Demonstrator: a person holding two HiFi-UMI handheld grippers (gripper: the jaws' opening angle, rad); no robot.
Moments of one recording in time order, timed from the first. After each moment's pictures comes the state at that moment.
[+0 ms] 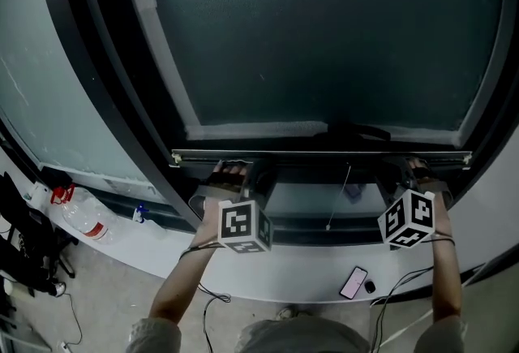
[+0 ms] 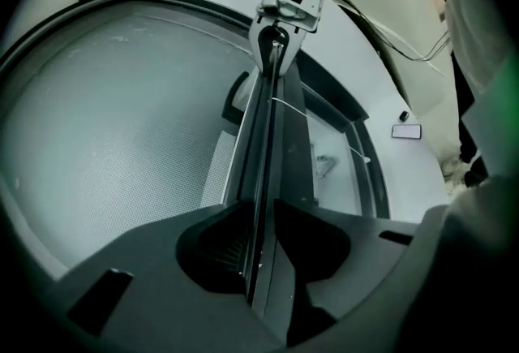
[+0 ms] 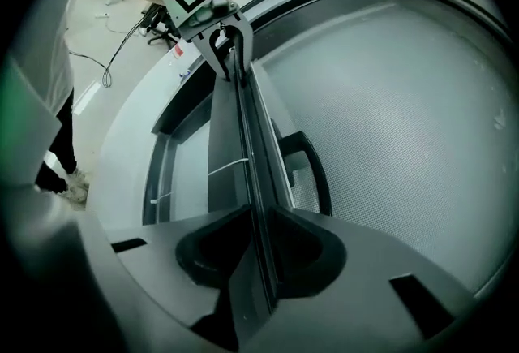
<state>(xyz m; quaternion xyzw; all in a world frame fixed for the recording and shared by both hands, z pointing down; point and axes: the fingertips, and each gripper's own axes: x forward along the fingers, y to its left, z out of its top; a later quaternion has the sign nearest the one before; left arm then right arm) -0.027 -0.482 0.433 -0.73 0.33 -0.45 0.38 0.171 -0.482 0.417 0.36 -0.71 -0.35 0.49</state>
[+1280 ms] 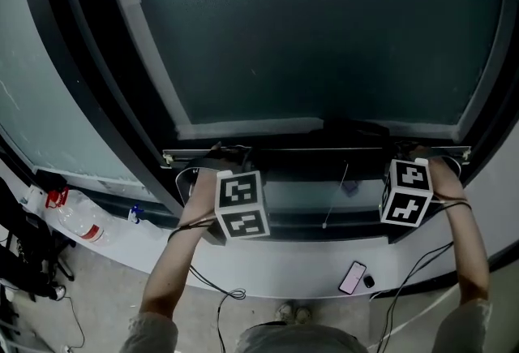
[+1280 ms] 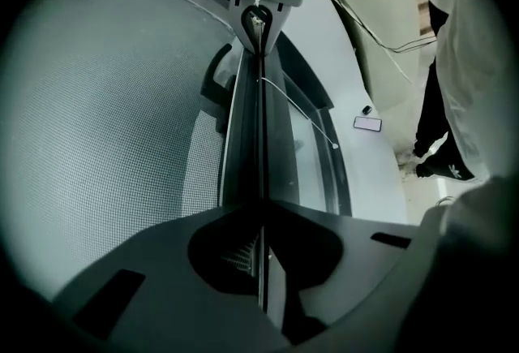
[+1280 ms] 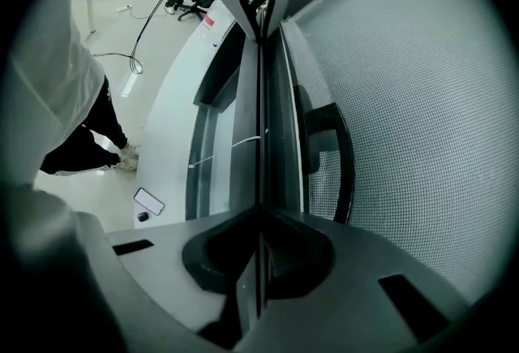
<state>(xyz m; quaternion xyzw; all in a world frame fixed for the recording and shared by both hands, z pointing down) -0.040 -0.498 0.438 -0.72 0.24 -0.57 0.31 0.179 -0.489 0.429 0.24 -0.67 -0.26 0.65</state>
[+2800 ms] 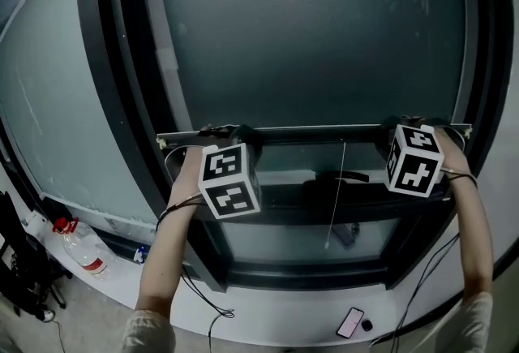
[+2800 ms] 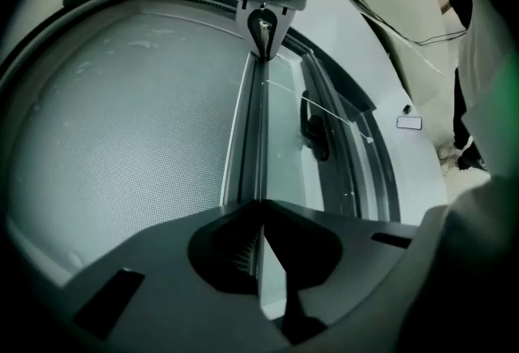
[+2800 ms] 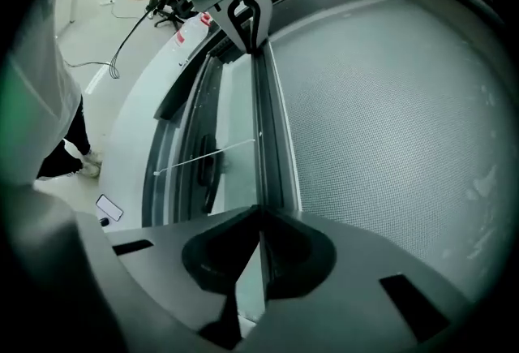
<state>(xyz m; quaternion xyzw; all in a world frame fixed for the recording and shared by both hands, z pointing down) -0.043 -0.505 0.251 -0.68 0.35 -0.51 0.40 0.179 -0.496 0.241 0.34 -0.65 -0.35 0.57</state>
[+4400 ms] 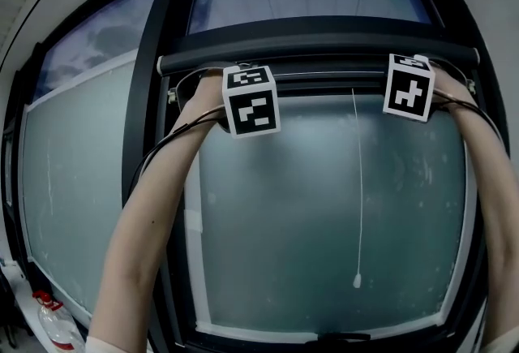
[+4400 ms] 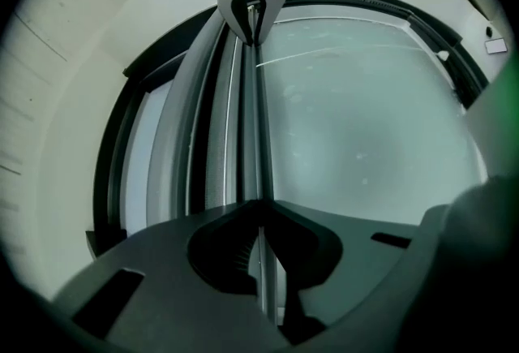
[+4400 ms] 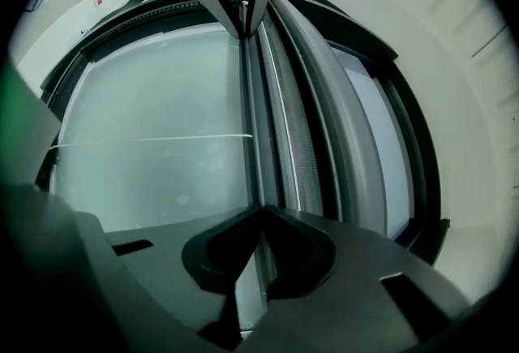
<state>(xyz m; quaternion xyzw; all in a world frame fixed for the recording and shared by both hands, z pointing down) -0.053 -0.514 -0.236 -0.46 0.52 -0.41 0.59 0.164 -0.500 -0.248 0.55 -0.46 -0.55 0.43</state>
